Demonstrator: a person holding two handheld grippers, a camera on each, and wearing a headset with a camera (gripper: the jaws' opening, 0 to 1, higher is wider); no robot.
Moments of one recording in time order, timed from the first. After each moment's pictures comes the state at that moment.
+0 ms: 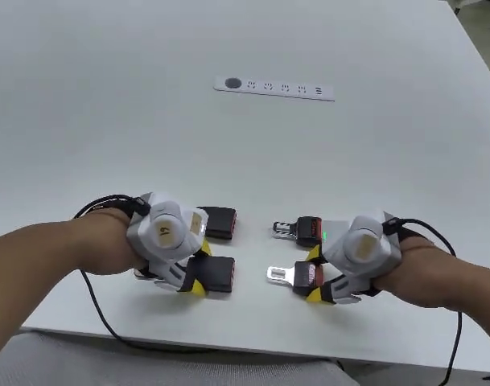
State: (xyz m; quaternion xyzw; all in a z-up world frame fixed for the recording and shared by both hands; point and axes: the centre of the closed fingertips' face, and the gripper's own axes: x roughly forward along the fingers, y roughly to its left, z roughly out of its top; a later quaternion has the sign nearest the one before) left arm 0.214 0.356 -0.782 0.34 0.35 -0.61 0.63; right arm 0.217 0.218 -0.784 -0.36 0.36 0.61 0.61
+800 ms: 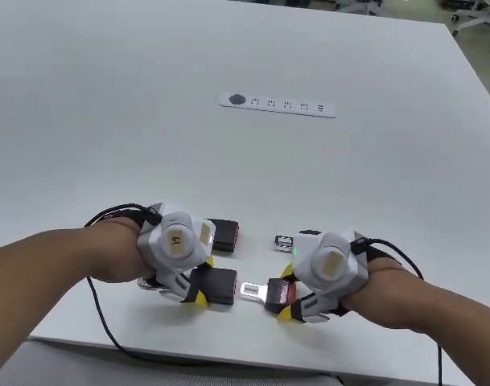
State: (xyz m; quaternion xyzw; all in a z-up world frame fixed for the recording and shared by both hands) left arm 0.213 0.356 -0.781 0.35 0.36 -0.60 0.62; right arm 0.206 0.265 -0.784 -0.35 0.35 0.61 0.62
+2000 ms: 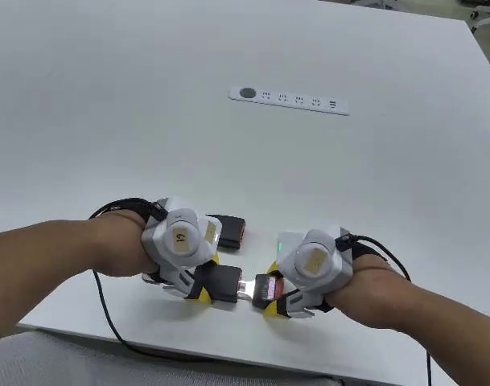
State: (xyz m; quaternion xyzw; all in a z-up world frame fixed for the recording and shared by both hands) left arm 0.212 0.357 -0.782 0.34 0.36 -0.61 0.62; right arm 0.210 0.289 -0.783 -0.35 0.34 0.62 0.62
